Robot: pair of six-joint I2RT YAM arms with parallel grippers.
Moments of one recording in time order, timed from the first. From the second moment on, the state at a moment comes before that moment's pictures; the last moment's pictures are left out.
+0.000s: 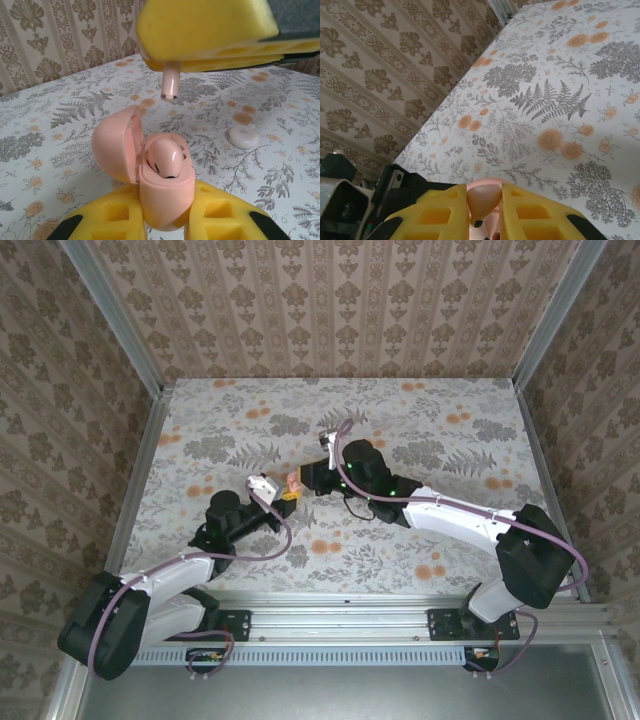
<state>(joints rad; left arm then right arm) -0.54 1.08 0.25 0.66 0.40 0.05 0.79 1.52 1.01 0.19 -0.14 0.52</state>
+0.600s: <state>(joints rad) -0.54 1.05 0.25 0.65 0.39 0.05 0.82 1.55 1.02 0.13 -0.08 0.46</state>
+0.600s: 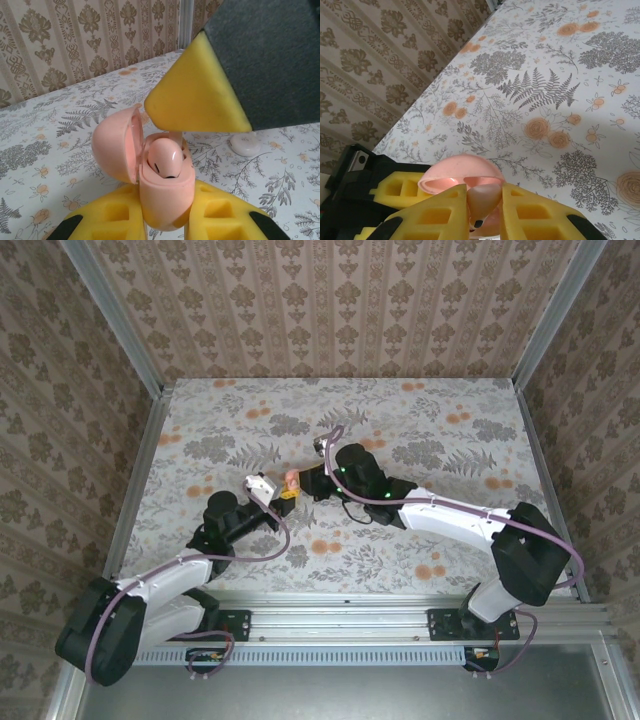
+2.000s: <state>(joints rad) -0.54 0.99 0.26 0.64 0.42 0.05 0.74 1.43 0.92 0.22 -0.18 0.46</state>
